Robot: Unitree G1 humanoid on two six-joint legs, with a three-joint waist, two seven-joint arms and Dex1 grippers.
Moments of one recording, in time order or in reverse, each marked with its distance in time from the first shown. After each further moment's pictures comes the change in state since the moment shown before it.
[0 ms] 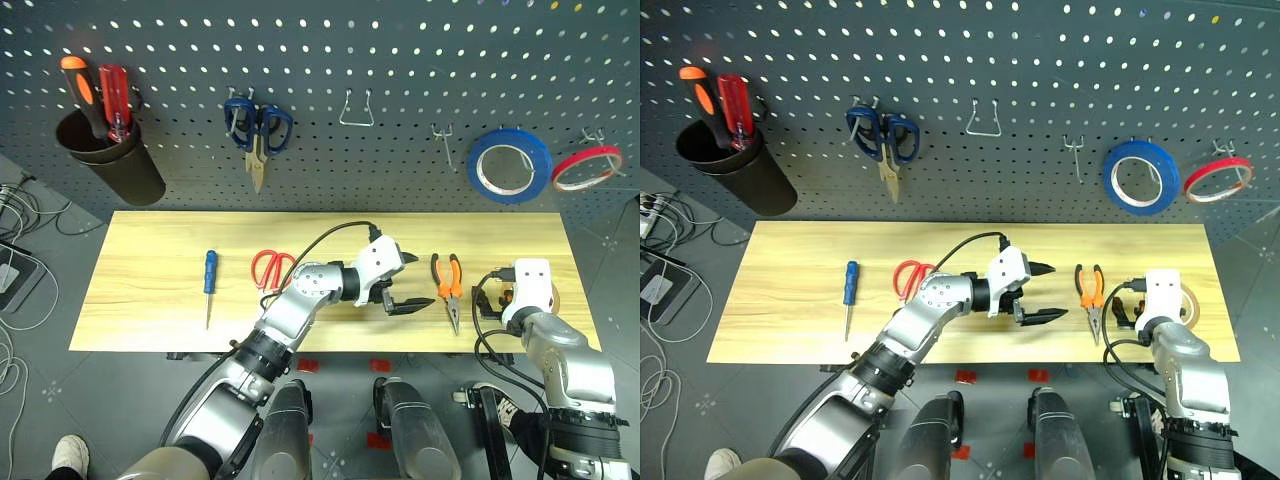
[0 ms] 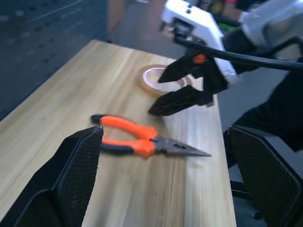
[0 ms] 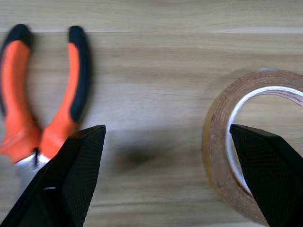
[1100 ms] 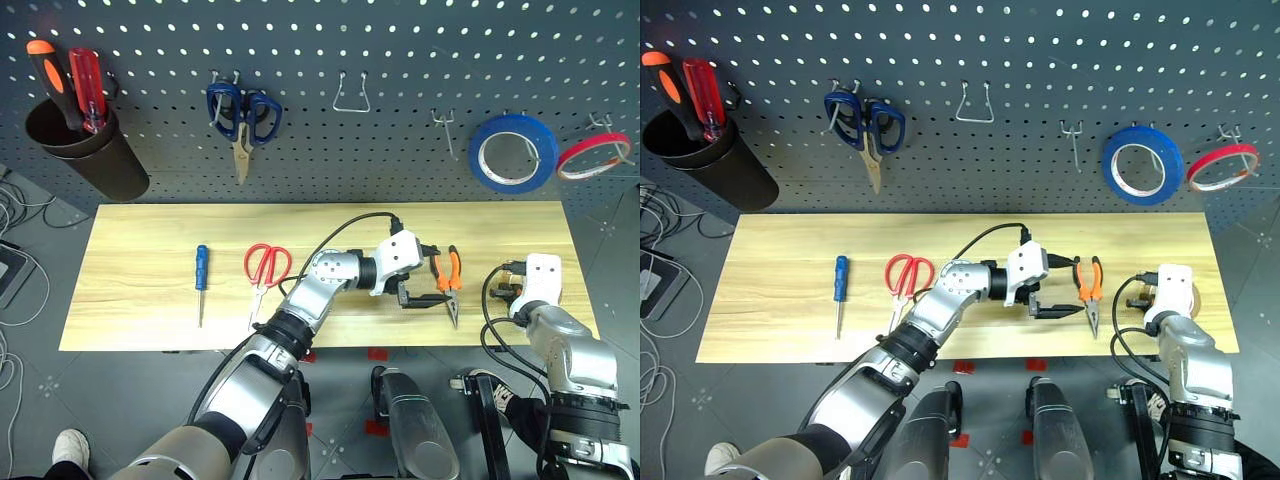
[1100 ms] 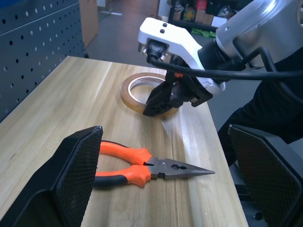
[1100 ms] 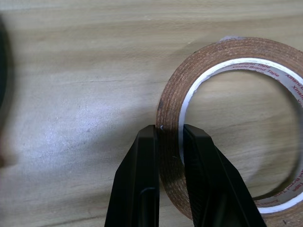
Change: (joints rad) left arm -0.092 -0.078 0.052 0.195 0.059 -0.188 -0.089; right arm -0.018 -0.033 0.023 0.062 -0.009 -0.026 -0.037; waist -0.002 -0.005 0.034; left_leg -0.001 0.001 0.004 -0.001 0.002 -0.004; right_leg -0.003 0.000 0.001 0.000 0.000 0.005
